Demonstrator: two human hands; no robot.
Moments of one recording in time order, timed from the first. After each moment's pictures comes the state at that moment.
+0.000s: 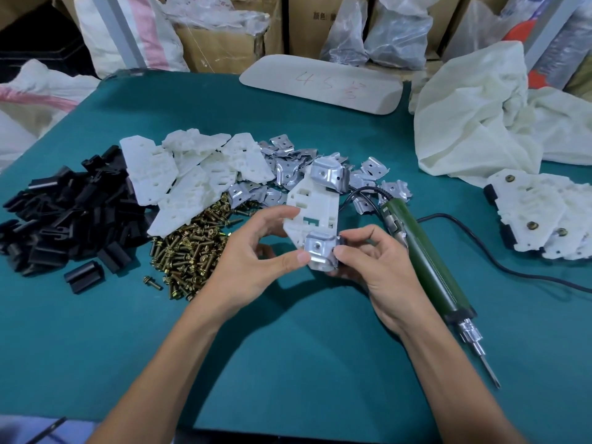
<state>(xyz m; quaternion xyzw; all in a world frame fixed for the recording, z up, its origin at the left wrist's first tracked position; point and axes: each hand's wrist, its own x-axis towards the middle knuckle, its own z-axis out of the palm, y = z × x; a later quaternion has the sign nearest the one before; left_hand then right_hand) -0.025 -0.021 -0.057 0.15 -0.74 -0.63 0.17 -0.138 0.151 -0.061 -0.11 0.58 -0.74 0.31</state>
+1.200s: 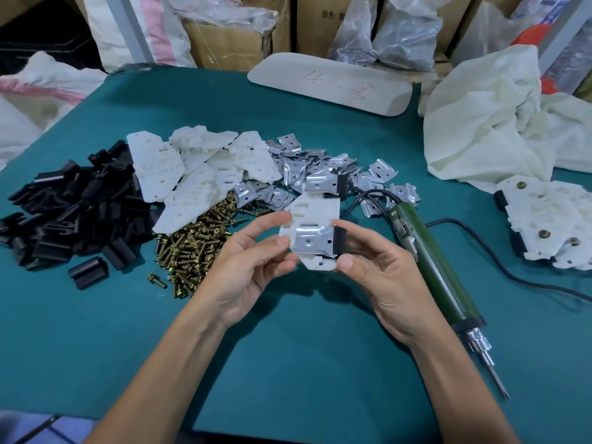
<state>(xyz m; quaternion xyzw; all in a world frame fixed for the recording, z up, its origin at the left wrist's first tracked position) -0.020 -0.023 -0.058 0.18 -0.44 -0.87 0.14 -0.131 0.155 -0.053 -0.24 0.52 -0.74 0.35</state>
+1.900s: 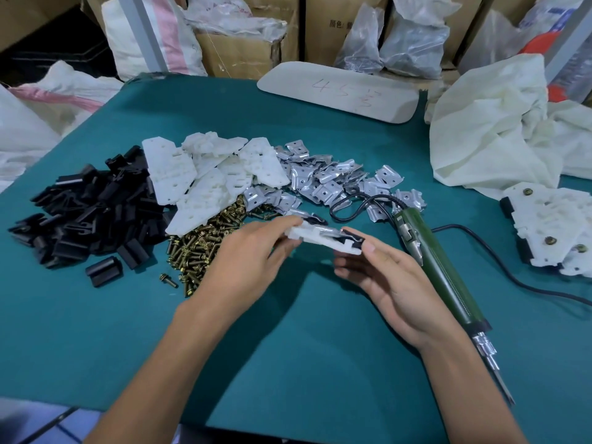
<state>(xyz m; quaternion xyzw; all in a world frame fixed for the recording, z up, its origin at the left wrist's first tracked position) -0.013 -0.027 -0.036 0.15 -0.93 -0.26 0.21 -0.142 0.158 -0.064 -0.15 0.51 -0.75 0.39</state>
